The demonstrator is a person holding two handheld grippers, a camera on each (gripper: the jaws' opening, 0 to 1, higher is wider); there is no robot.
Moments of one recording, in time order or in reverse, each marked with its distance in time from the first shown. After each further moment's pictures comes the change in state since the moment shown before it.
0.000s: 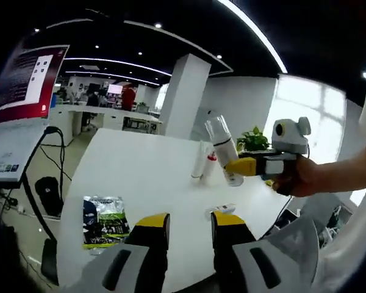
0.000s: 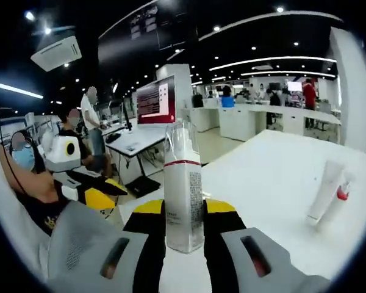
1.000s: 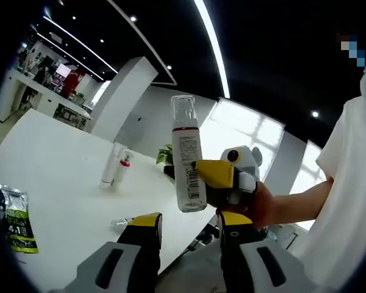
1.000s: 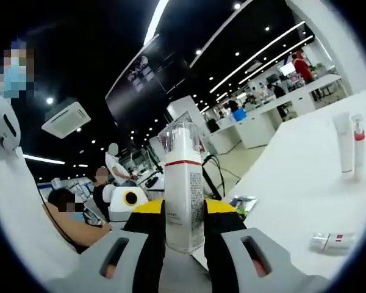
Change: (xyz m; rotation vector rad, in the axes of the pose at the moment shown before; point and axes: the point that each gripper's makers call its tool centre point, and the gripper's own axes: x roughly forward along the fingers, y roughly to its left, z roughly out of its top) left arm 0.020 -0.111 -0.015 -0.112 0.031 -0.553; right arm -0.044 0.059 0.011 0.299 -0.187 0.215
